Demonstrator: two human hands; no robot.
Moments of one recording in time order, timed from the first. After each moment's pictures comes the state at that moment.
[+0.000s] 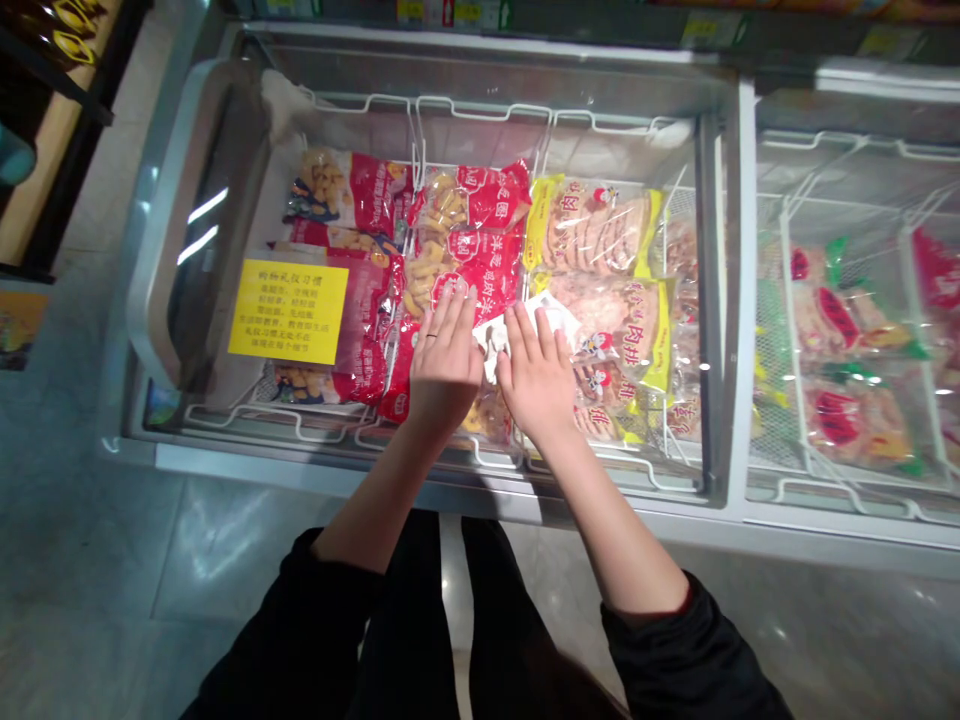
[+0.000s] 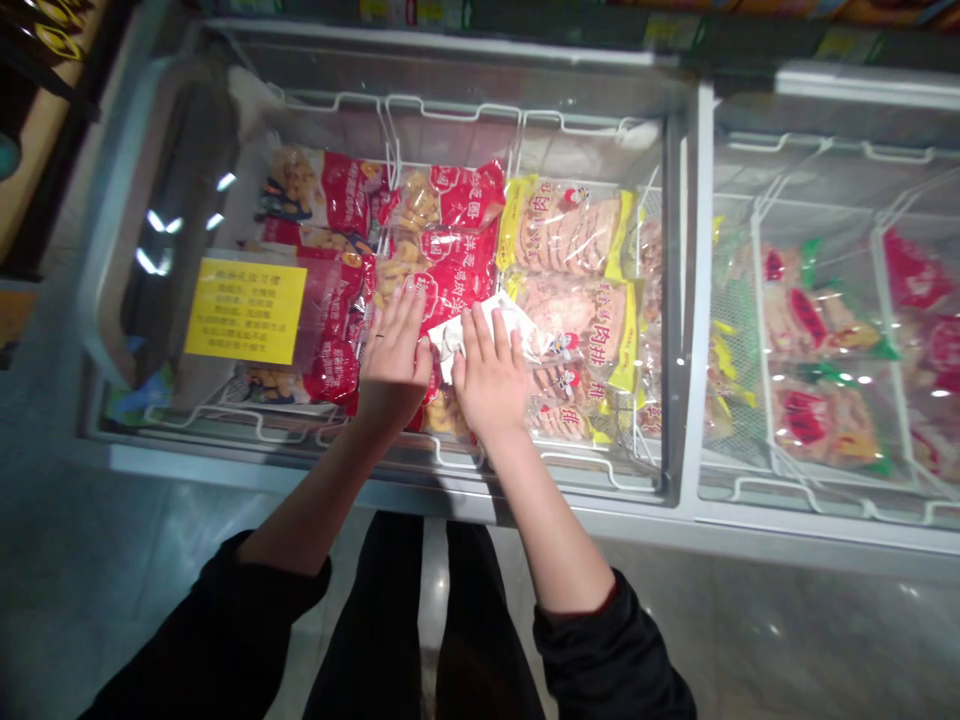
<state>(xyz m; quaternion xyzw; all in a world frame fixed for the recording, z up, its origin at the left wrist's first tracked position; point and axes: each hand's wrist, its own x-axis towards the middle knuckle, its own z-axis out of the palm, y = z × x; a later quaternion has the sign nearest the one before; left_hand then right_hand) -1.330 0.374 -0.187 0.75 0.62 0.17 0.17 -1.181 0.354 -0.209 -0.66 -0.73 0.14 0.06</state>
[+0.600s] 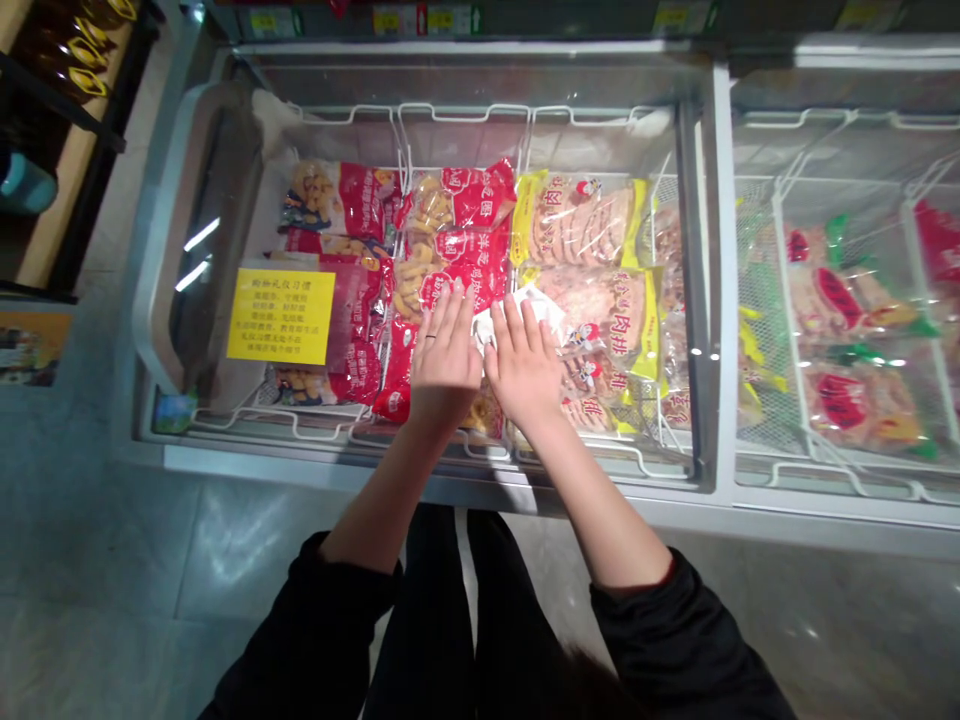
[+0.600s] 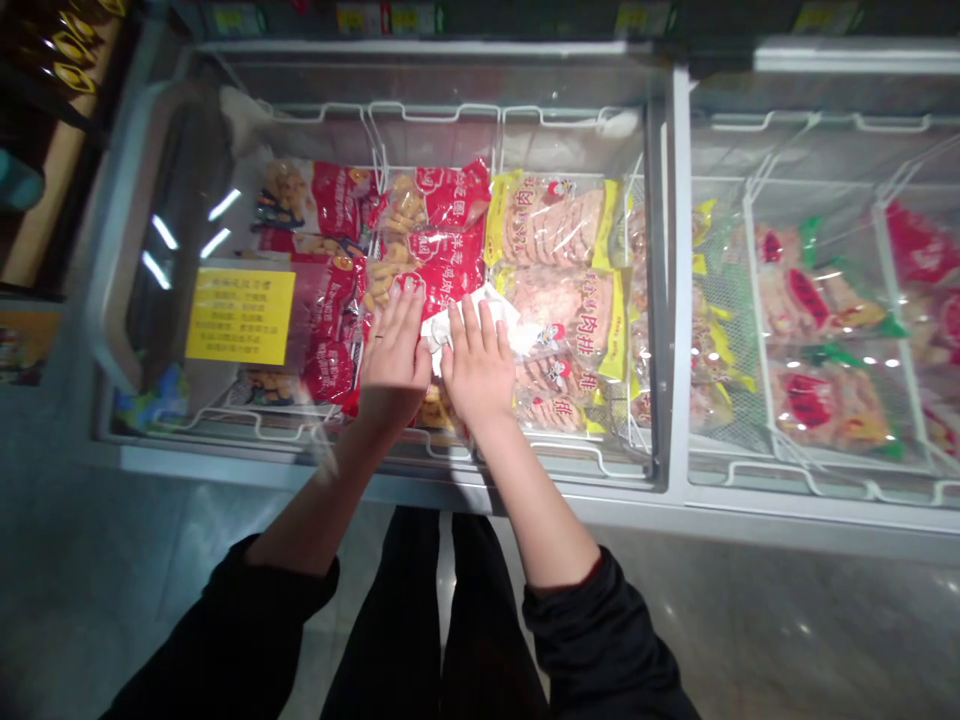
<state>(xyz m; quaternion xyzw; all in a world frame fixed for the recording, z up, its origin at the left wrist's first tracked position) -1.310 0.369 -0.189 0.75 0.62 0.15 0.16 -1.174 0.354 -0.215 -0.66 -0.73 0.14 0.09</state>
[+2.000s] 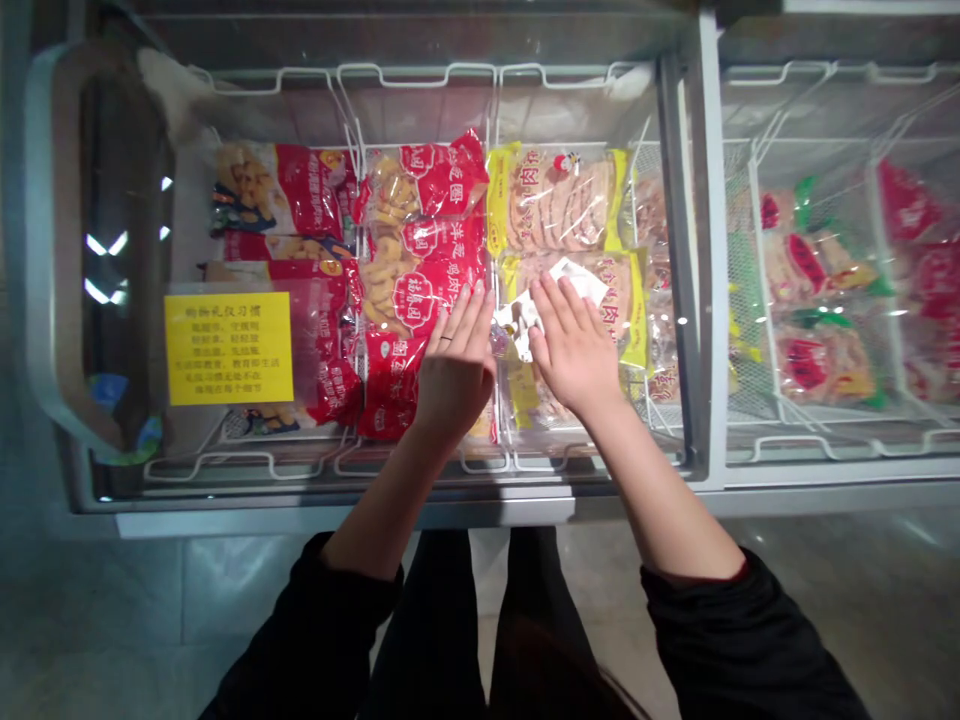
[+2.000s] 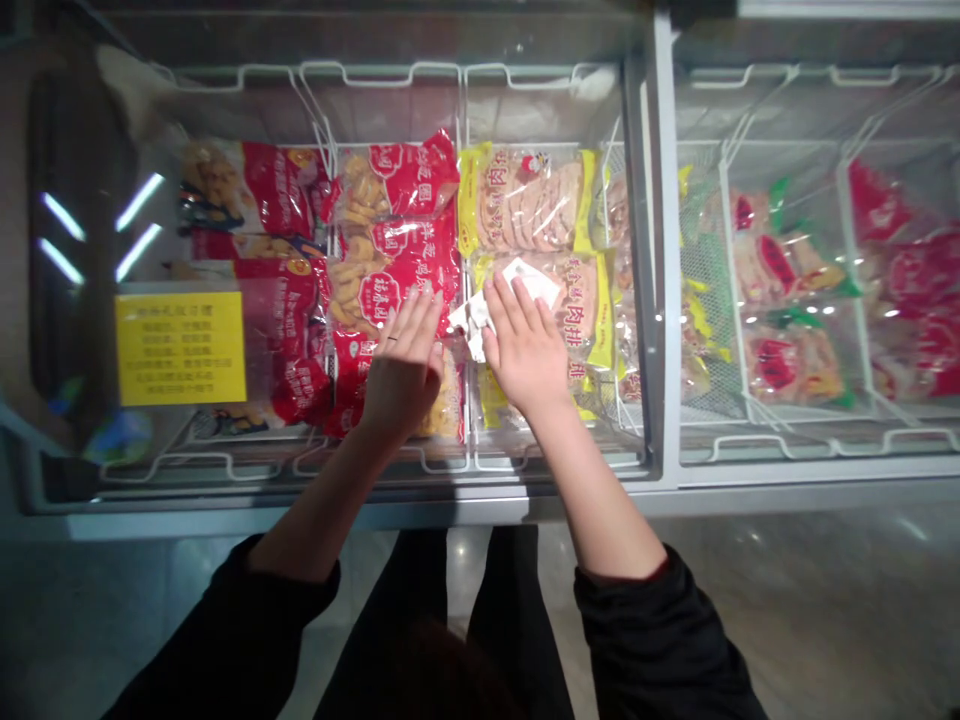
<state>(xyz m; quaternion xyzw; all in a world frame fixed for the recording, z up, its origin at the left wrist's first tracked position) -1.293 0.392 -0.201 0.82 0.51 0.19 0.20 -1.093 0.372 -0.222 -0.67 -0.73 0.11 0.06</state>
